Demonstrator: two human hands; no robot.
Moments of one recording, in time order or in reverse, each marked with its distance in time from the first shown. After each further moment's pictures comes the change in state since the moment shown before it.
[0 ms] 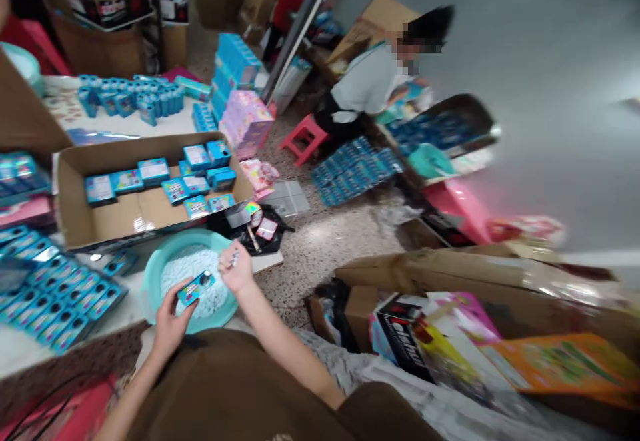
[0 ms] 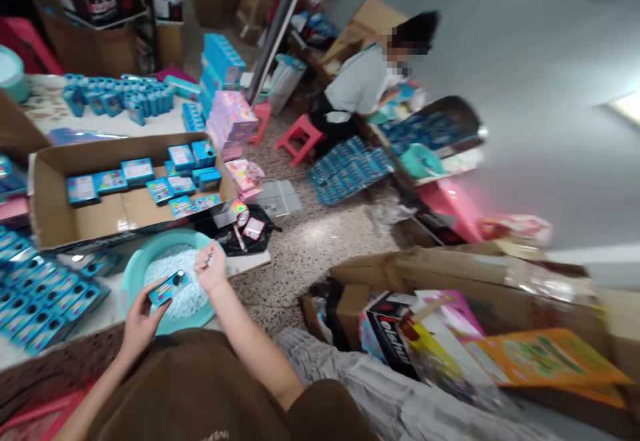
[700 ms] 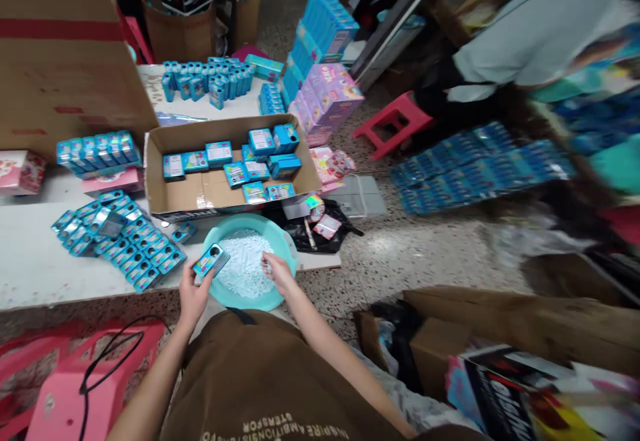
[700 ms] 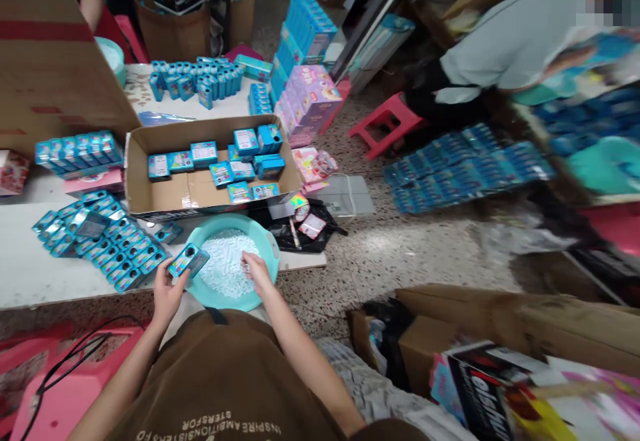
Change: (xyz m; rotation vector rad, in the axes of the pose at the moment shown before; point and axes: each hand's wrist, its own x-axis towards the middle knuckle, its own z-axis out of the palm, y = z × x) left_hand -0.018 -0.019 -0.054 0.121 0.381 -0.111; right_hand 0.024 0.047 -0.081 -0.879 0.148 -0.042
